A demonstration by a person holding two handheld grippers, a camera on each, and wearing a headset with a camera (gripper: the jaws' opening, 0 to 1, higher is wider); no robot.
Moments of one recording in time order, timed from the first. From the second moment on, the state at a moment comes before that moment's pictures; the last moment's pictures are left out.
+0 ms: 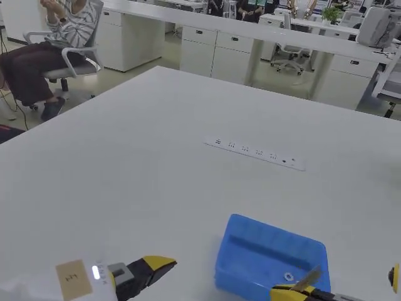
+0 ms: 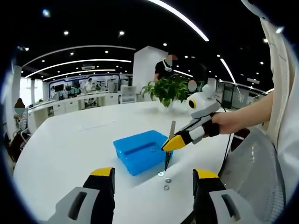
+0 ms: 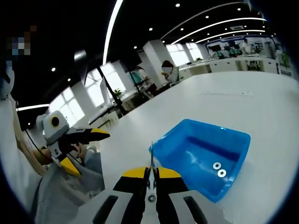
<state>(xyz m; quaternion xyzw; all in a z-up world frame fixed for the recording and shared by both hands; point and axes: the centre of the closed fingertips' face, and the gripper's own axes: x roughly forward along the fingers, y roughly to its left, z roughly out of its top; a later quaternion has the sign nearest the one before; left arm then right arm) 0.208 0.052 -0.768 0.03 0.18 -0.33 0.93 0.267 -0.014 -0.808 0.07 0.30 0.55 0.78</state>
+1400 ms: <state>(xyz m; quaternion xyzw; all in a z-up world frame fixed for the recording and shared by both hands) 0.207 0.051 -0.768 0.04 0.18 -0.33 0.93 0.219 0.004 -0.823 -0.22 0.22 0.63 0.71</state>
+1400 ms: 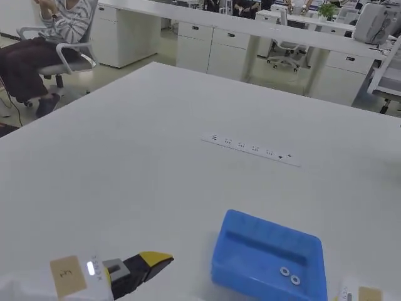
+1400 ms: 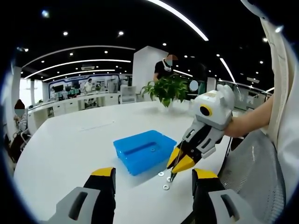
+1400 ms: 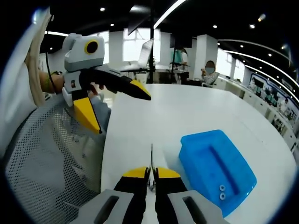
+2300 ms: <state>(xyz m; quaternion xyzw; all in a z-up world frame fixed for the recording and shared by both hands) 0.208 0.052 -0.768 0.04 0.18 -0.33 0.93 0.276 -0.013 -0.762 -0.17 0.20 0.59 0.76</state>
